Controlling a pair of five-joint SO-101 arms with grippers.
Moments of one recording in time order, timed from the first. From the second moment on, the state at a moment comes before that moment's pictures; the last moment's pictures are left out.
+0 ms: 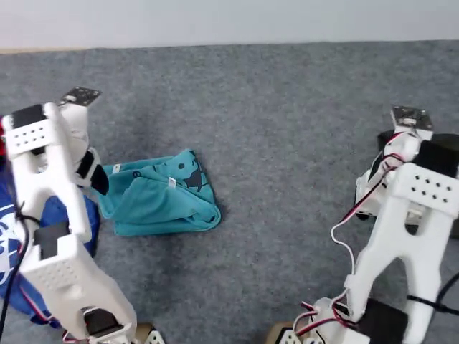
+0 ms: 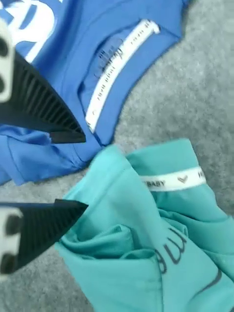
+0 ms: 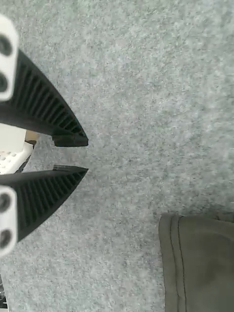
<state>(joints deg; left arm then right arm) -23.1 23.8 -13.4 95.7 -27.6 19.2 -16.8 10.3 100.5 10.1</state>
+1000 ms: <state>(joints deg) -20.2 32.5 -15.8 88.9 -27.6 19.2 -16.9 10.3 100.5 10.1</state>
